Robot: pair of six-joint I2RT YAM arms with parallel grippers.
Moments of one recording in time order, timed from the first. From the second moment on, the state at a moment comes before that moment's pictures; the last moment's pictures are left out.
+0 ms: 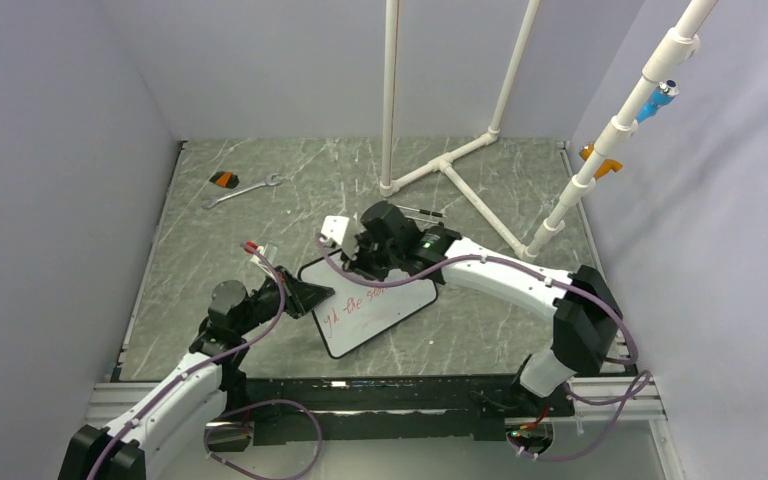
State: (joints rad) left arm -0.38 0.66 0.10 0.49 0.56 -0.77; right arm 0.92 1.56 1.21 -0.39 -0.15 -0.38
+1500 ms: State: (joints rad) left arm -0.39 0.67 0.09 0.48 0.63 -0.78; right arm 1.00 1.60 1.30 -0.44 -0.22 -0.38
